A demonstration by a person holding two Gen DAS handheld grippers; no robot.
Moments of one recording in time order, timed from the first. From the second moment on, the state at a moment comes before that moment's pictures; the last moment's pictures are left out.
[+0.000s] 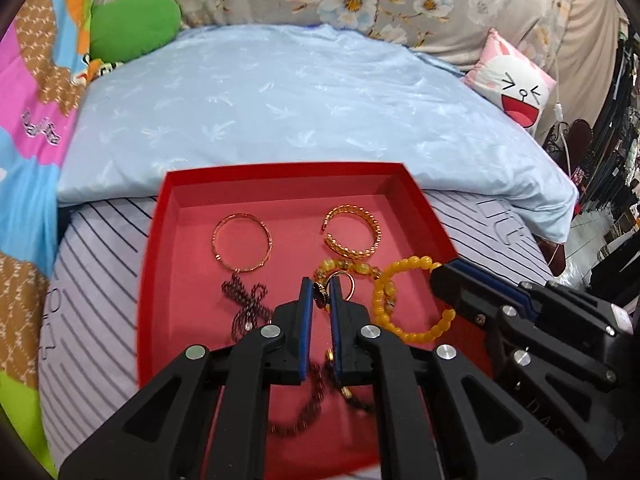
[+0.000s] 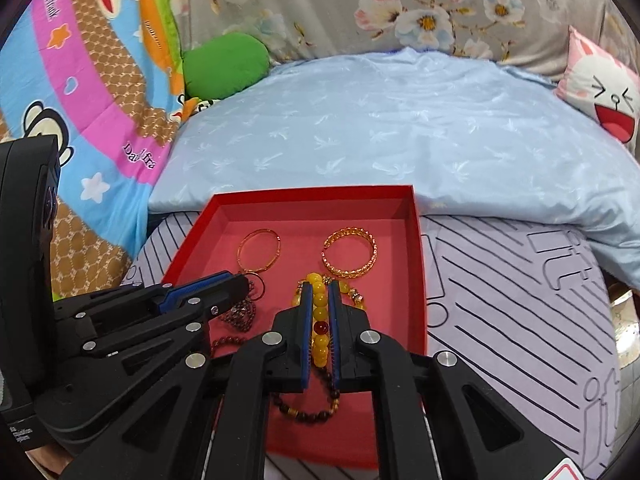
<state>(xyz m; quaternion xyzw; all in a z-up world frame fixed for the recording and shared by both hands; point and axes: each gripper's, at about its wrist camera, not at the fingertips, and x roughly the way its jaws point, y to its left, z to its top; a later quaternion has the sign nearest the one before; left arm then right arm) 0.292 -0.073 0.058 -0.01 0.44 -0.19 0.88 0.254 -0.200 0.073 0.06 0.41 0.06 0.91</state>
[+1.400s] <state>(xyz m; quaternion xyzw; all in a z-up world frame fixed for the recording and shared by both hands) 0.232 -0.042 0.078 0.00 0.42 -0.13 0.90 0.184 -0.208 0.099 0.04 0.38 0.04 0.92</state>
